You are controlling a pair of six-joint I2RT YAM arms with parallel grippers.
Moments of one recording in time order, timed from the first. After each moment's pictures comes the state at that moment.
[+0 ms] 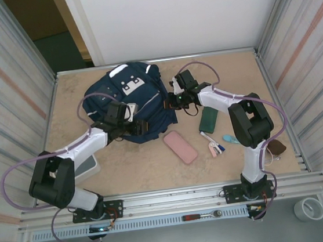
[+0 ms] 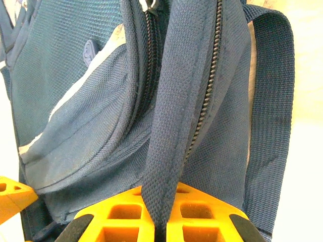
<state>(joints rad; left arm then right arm) -0.47 1.47 0.86 -0.28 0.20 -0.25 0.48 1.92 1.36 -0.35 -0.39 0.53</state>
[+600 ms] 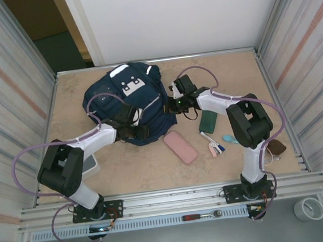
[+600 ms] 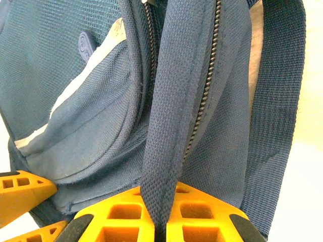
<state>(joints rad) -0.52 1.59 0.90 -0.37 0.06 -0.23 0.51 1.92 1.30 -0.29 -0.36 0.53</state>
